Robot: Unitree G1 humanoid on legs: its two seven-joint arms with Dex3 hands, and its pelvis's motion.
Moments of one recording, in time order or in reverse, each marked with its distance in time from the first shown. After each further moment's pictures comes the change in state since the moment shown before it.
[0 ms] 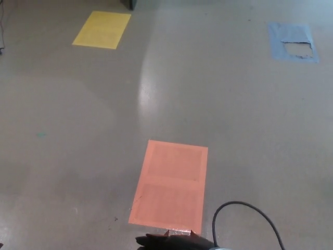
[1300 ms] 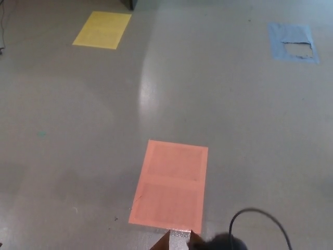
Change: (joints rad) left_arm 0.004 -0.001 0.035 -0.002 -0.001 -0.001 -0.014; right_arm -0.199 0.195 -0.021 0.764 -0.237 -0.117 -0.352
